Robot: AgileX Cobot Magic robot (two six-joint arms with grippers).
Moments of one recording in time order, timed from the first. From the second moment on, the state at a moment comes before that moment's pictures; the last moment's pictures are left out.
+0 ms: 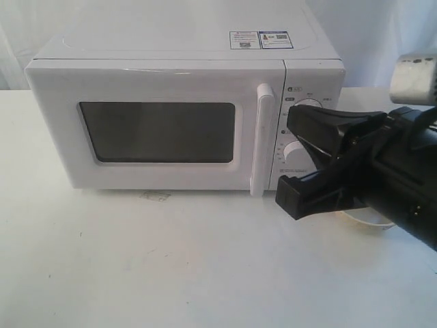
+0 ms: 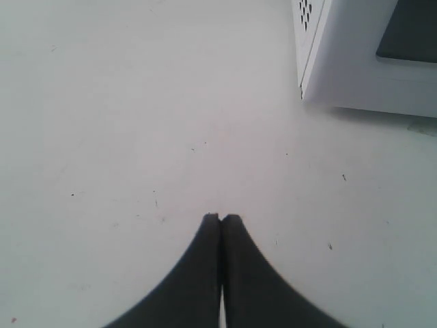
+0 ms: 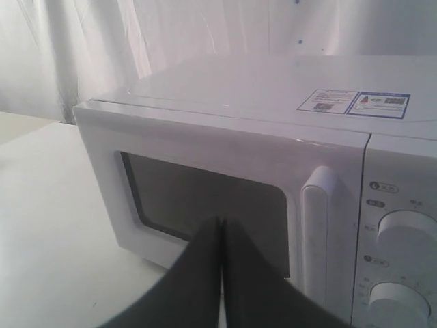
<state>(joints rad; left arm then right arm) -0.02 0.00 0.02 0.06 0.44 -0.16 0.89 0.87 -0.48 1.13 -0.48 -0.92</state>
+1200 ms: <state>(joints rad) -0.02 0.00 0.02 0.06 0.44 -0.16 0.12 0.01 -0.01 1.15 -0.15 -0.81</state>
